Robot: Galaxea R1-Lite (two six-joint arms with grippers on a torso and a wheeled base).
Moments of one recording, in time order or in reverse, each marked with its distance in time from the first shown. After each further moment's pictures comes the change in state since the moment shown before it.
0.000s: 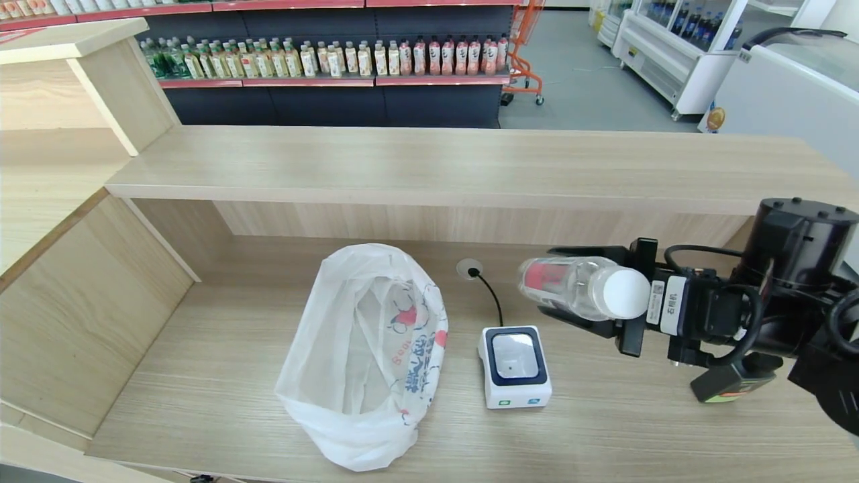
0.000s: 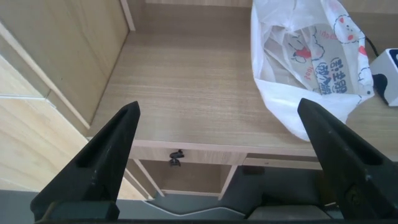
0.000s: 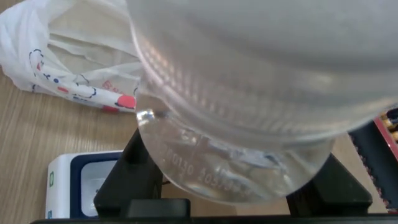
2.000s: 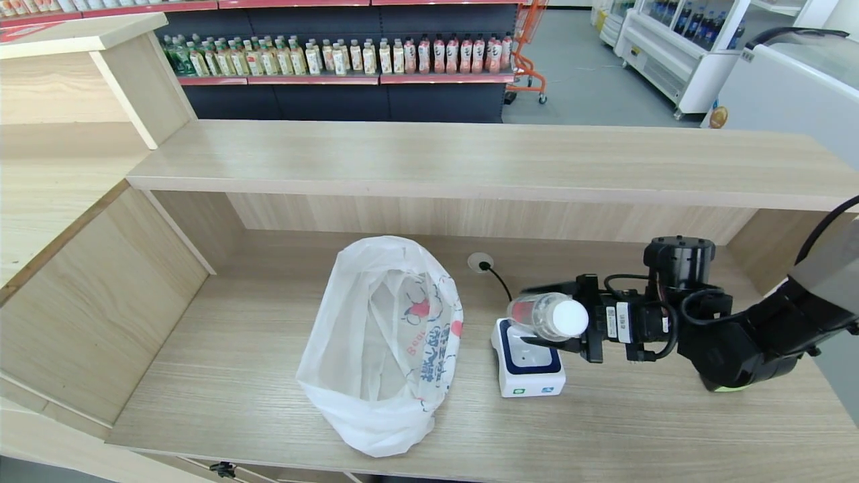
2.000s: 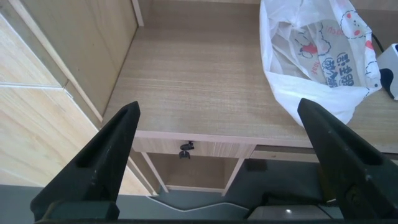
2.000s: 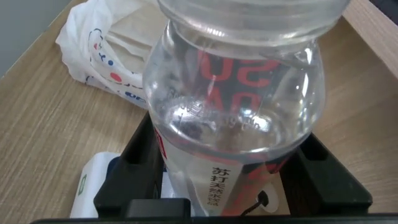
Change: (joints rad) left arm 0.000 0.000 0.000 0.000 0.000 -0.001; right arm -0.114 0.409 -0.186 -0.025 0.379 -0.103
